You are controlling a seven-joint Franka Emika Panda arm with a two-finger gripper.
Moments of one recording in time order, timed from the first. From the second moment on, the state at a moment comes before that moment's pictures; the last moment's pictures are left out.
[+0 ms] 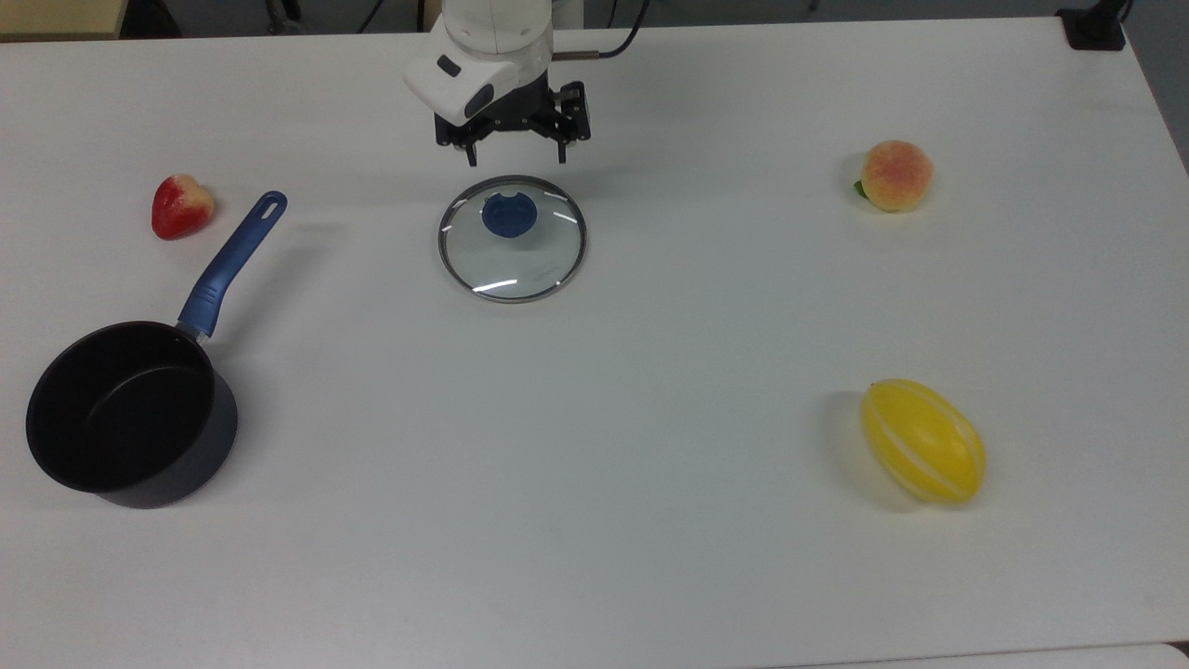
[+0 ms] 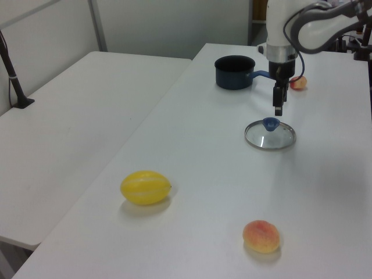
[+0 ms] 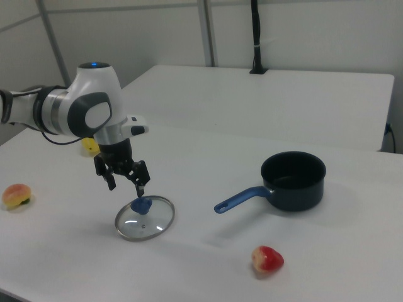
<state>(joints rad) 0.10 0.07 0.00 -2.04 0.00 2.06 -0.02</state>
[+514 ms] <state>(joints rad) 0.10 0.08 0.00 -2.14 -0.02 2.29 -0.02</state>
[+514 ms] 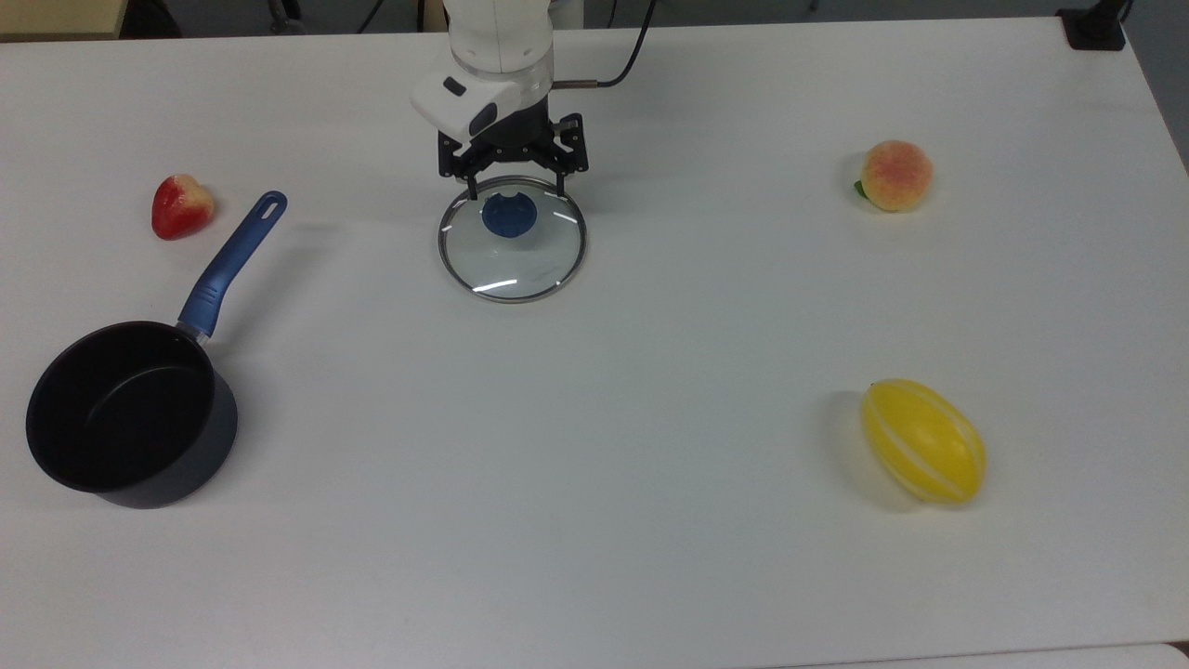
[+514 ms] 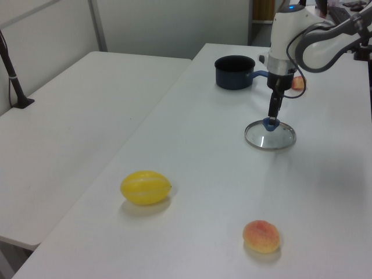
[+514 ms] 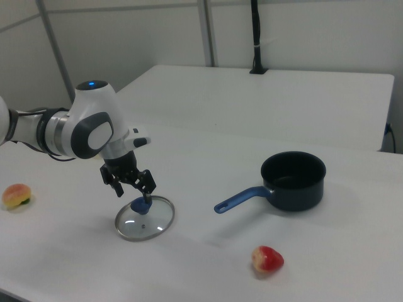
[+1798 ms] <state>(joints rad) 0.10 0.16 0.00 -2.15 -0.07 2.40 -0.01</state>
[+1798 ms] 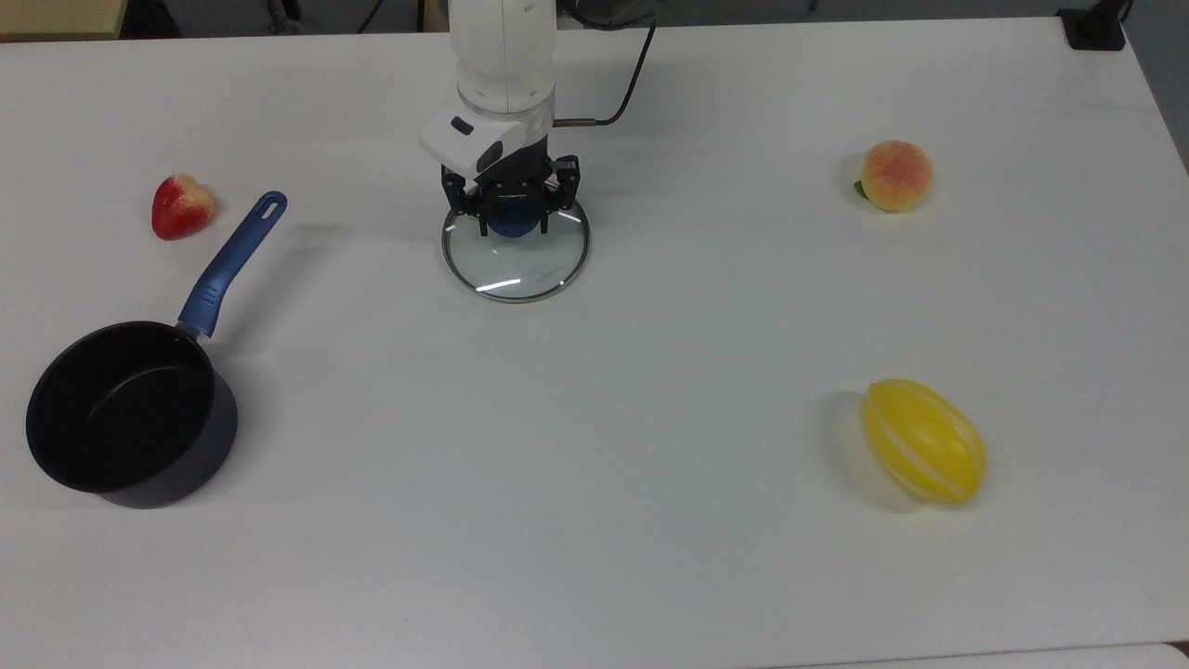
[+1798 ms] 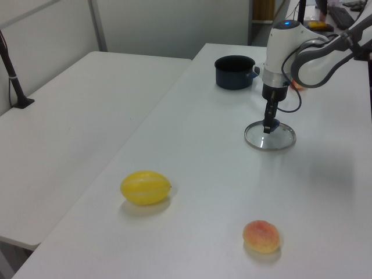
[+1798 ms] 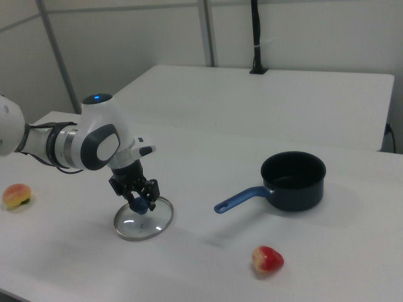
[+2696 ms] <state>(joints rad) 0.10 0.15 0.00 -1.93 -0.07 2.07 -0.01</state>
